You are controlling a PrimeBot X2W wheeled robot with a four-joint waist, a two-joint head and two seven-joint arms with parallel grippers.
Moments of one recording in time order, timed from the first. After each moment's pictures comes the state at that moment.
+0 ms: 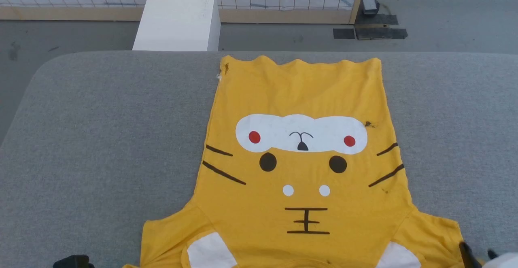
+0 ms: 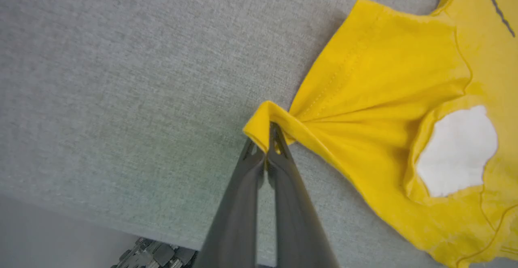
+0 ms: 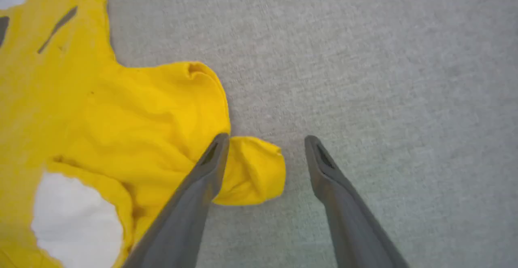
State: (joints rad) left arm 0.31 0.28 -0.04 -0.06 -0.66 0.15 0.38; right arm 0.22 -0.05 -0.38 0.00 0.28 0.13 0.50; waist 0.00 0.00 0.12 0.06
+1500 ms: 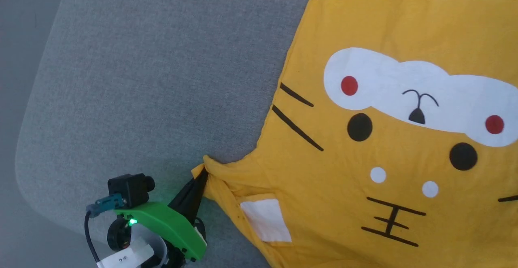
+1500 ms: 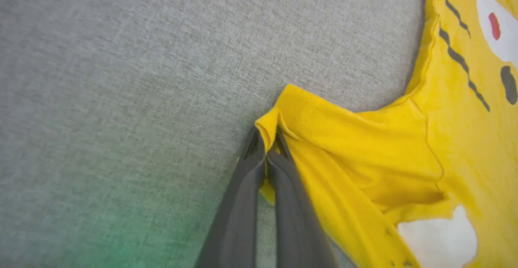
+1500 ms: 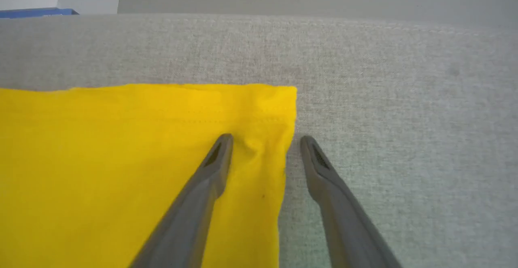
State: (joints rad) left arm 0.01 0.16 -0.21 -0.11 -0.65 0.01 0.25; right arm -0.96 -0.26 -0.45 0.41 -0.14 0.13 0.93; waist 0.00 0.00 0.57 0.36
